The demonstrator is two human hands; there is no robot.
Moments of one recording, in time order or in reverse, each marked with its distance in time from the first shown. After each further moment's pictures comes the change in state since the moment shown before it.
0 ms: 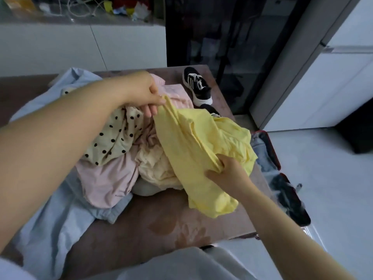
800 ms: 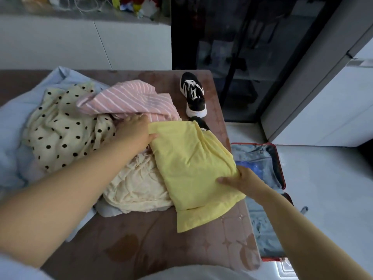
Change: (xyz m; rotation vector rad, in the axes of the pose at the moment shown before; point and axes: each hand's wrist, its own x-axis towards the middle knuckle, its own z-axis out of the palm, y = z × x) left_hand 0.095 -0.014 0.113 0.453 0.335 -0.282; right_hand 0.113 0.116 -0.092 -0.065 -0.221 0.279
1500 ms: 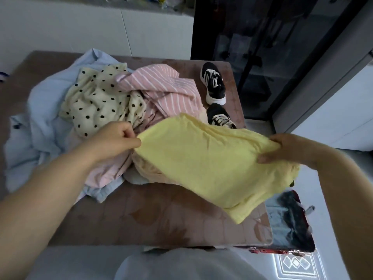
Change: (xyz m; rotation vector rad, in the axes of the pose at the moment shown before) left_hand -0.135 -0.079 -0.043 -0.805 -0.141 -0.137; right_hand -0.072 -0.053 -0.067 -0.287 -0.161 -0.173
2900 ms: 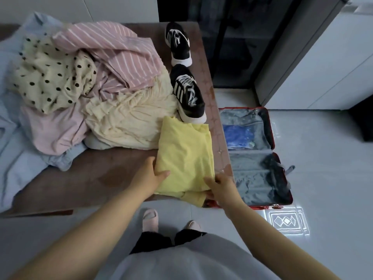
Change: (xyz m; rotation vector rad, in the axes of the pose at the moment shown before) left_hand -0.080 -0.031 0.228 0.072 -0.167 -0.191; right_hand -0.045 0.092 0.221 0.786 0.192 0.239
